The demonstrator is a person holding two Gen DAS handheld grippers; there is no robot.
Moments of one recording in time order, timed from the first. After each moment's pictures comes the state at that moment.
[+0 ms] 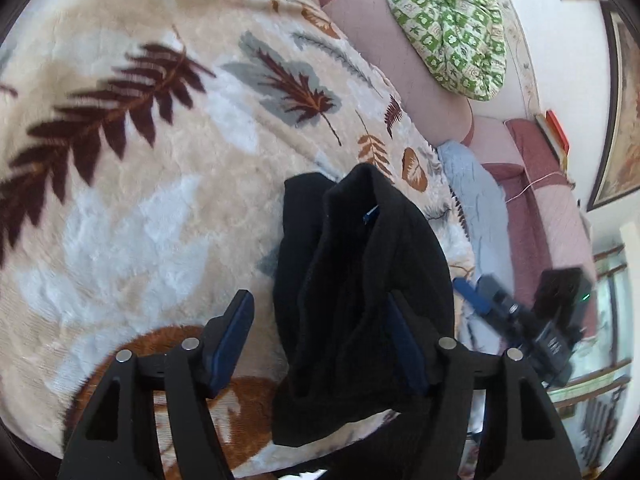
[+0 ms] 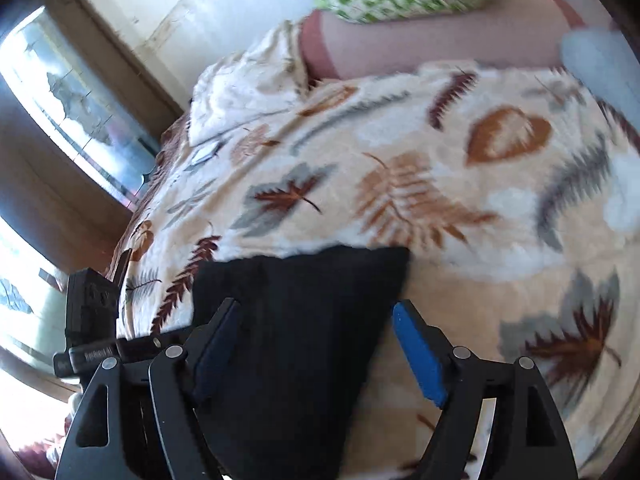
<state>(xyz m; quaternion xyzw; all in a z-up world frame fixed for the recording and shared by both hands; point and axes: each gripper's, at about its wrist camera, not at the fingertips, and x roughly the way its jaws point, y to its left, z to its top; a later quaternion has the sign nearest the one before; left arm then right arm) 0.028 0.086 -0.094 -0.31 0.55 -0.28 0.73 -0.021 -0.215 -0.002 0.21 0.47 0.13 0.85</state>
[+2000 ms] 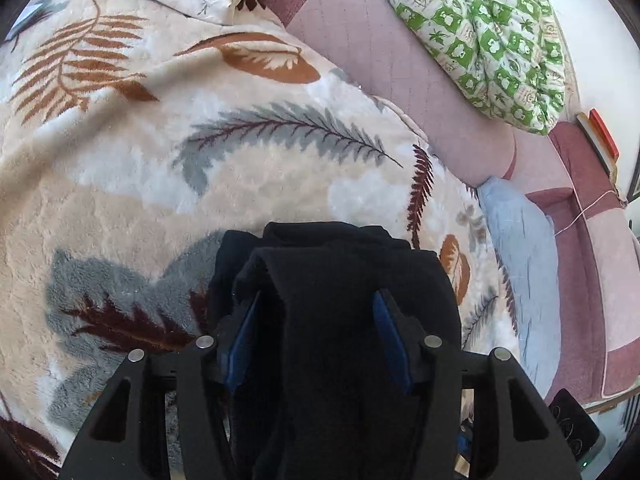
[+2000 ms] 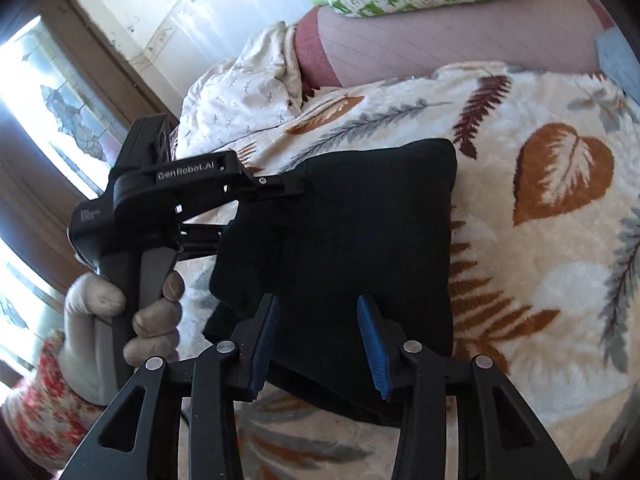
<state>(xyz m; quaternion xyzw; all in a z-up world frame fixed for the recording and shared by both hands) 0.244 -0.027 -0.073 -0.20 0.55 -0.25 0.77 0.093 -0.209 -0.046 0.19 0.43 0.16 0.87</state>
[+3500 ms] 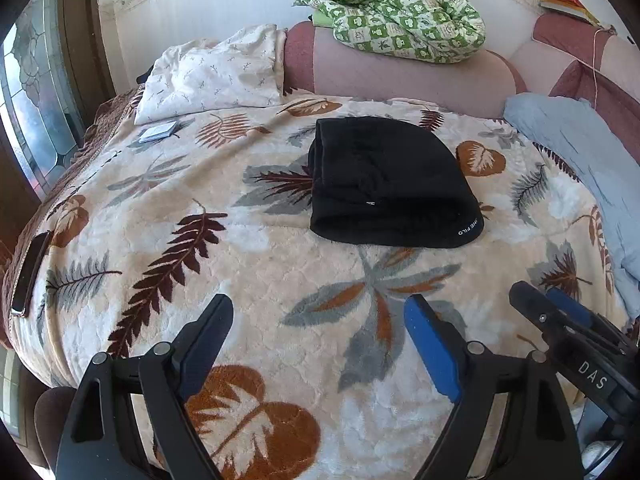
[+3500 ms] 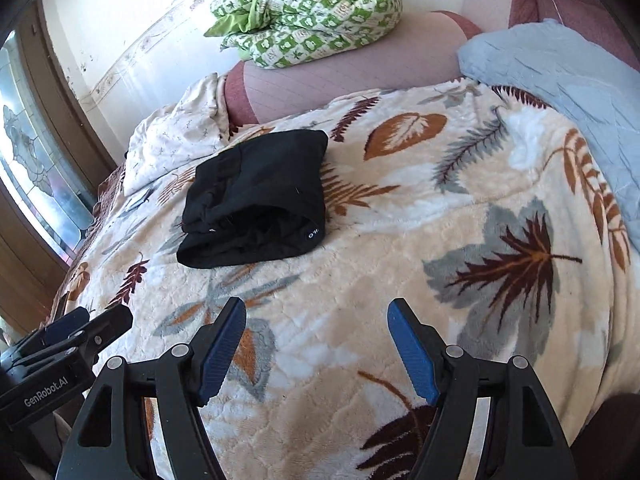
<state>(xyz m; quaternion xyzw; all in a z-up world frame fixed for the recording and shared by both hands) -0.033 -0.009 -0.011 0.06 0.41 -0.10 0.91 -0.070 -0.215 -0.035 0.20 0.38 -0.03 0.90</state>
